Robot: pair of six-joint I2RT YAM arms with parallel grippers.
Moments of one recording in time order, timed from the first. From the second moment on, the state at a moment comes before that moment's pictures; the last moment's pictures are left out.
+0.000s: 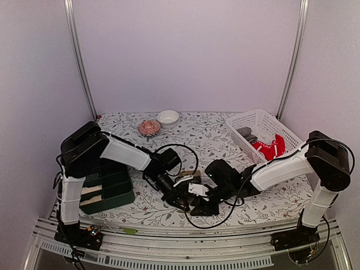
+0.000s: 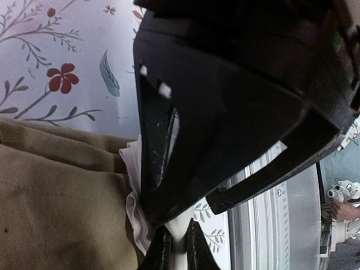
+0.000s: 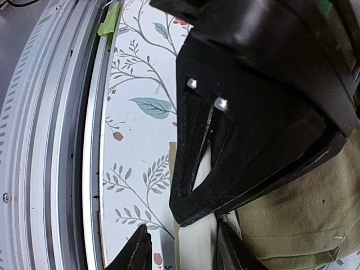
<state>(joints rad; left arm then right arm) -0.86 2.15 1.25 -0.43 0.98 0.38 1.04 1.77 0.82 0.04 -0.43 -0.28</state>
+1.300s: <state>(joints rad) -1.05 1.23 0.49 0.08 0.23 0.37 0.89 2.06 1.10 -0.19 -0.94 -0.06</state>
